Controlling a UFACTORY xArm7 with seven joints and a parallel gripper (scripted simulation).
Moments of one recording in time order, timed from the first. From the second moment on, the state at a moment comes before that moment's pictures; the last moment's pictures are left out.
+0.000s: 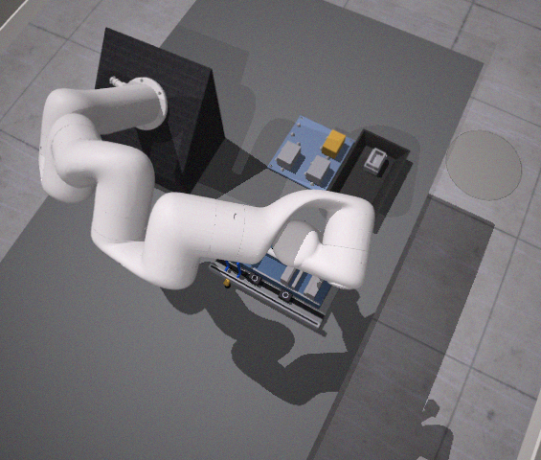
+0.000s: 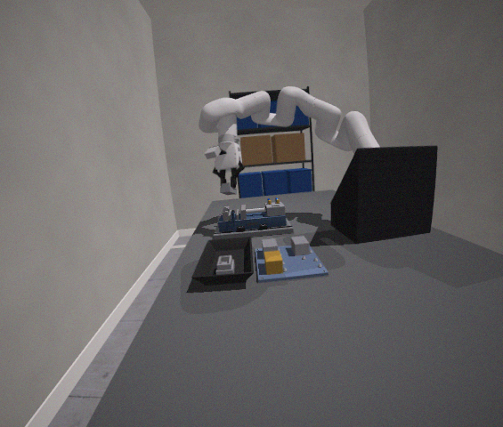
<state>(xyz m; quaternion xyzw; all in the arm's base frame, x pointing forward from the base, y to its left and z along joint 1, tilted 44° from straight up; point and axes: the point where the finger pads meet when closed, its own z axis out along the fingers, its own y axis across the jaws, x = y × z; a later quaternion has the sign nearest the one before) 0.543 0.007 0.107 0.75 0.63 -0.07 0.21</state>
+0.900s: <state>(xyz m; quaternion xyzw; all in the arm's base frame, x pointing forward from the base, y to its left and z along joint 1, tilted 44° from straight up) 0.566 0.080 0.190 0.89 0.43 0.16 0.05</state>
